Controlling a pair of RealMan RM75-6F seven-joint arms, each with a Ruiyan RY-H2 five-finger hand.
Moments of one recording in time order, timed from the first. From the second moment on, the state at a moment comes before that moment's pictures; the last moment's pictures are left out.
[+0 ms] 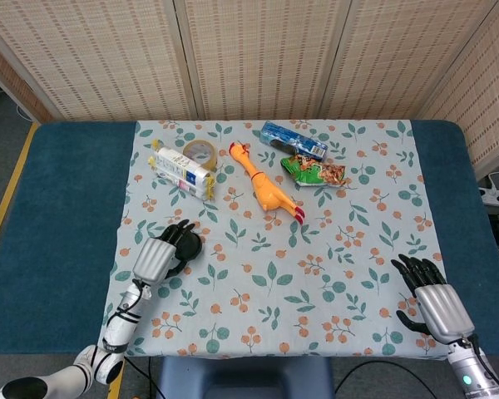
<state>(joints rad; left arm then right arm) -0.57 -1.98 -0.09 -0.74 1.52 1.31 -0.06 0.12 -1.06 -0.05 -1.78 -1.54 1.32 -0.15</state>
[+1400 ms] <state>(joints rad) -0.33 -1.48 -0.78 -1.45 1.28 0.36 -1.24 0.12 -1.06 -0.05 -1.78 -1.54 1.31 -0.15</state>
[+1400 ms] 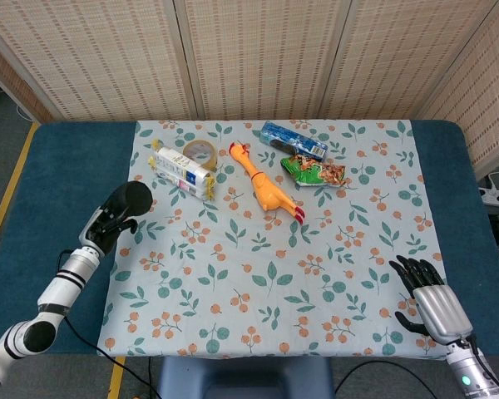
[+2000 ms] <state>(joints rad) -0.46 -1.71 -0.36 -0.79 1.86 1.15 0.21 0.12 -1.06 -0.06 -1.78 -1.54 1.30 -0.16</state>
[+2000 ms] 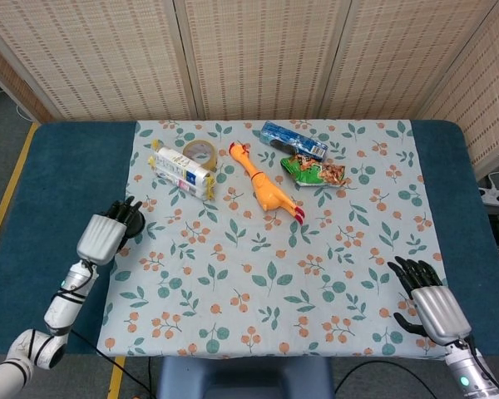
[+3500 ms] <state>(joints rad) -0.54 -1.72 -0.05 -0.97 1.63 1.08 0.17 0.12 -1.07 -0.06 -1.78 -1.55 1.31 -0.15</state>
